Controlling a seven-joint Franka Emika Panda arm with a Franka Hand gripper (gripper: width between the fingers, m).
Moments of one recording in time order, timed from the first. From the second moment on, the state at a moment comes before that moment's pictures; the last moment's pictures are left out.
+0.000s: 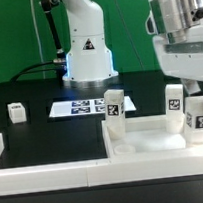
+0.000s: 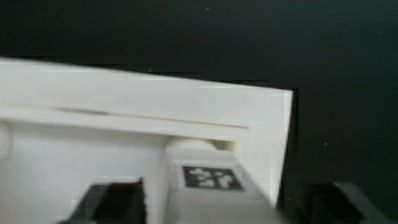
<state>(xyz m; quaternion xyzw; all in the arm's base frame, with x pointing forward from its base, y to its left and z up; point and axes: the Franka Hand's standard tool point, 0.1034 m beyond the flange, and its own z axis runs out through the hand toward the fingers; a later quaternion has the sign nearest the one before) 0.629 0.124 0.087 -0.81 0.58 0.01 0.12</state>
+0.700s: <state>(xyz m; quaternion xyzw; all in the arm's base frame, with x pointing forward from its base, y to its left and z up) 0.628 0.115 0.083 -0.97 0.22 -0.03 0.08</state>
